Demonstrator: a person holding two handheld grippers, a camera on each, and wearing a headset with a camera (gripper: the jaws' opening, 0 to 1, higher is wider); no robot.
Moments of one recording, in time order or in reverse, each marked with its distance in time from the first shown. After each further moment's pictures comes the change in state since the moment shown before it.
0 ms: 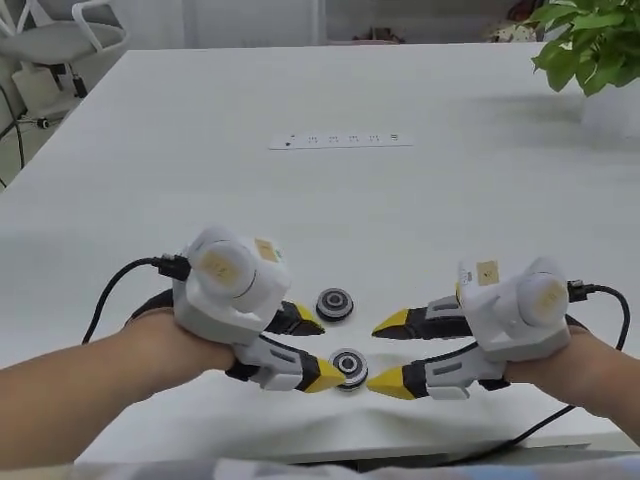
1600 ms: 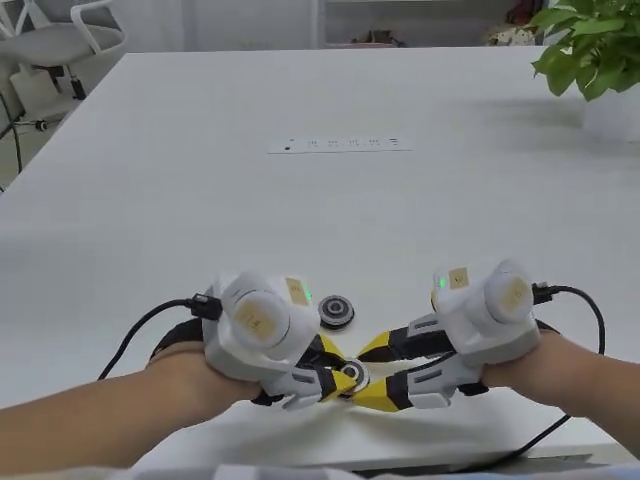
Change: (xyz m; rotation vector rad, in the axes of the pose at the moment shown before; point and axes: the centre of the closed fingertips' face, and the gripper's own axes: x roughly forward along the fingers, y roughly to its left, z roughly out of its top) left arm 0.021 -0.002 -0.005 0.111 0.007 0.043; right arm 0.022 0.006 -0.001 0.117 0.012 0.092
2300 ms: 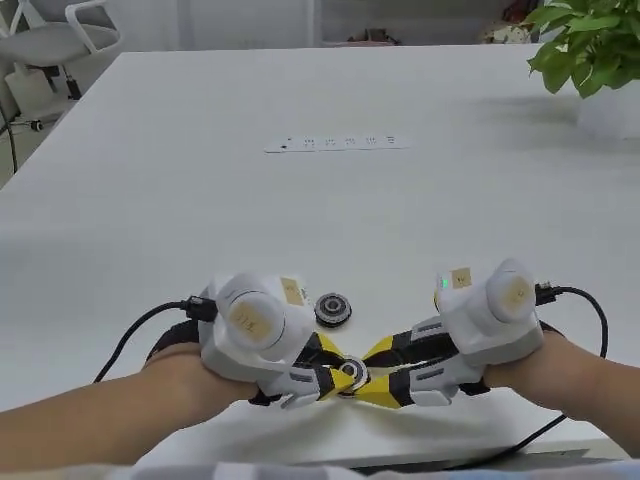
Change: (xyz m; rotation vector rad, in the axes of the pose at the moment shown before) left arm 0.001 -0.001 0.001 0.003 -0.015 0.003; right arm -0.007 0.000 -0.010 0.033 0.017 -0.026
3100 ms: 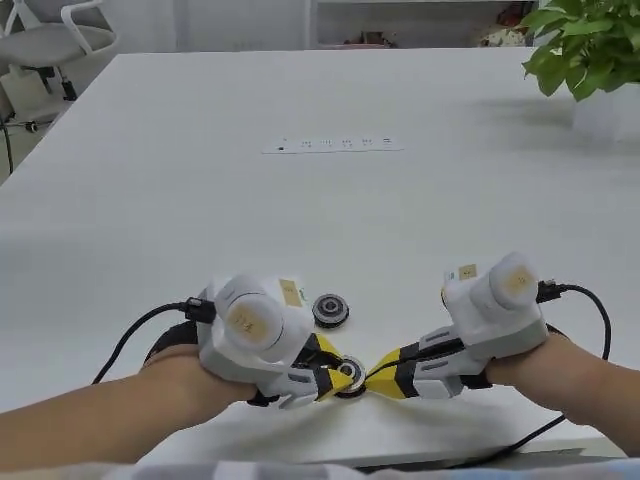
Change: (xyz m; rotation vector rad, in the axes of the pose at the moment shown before) left arm 0.000 0.000 0.000 0.006 -0.004 0.002; right arm -0.007 -0.002 -0.006 0.194 0.005 -0.006
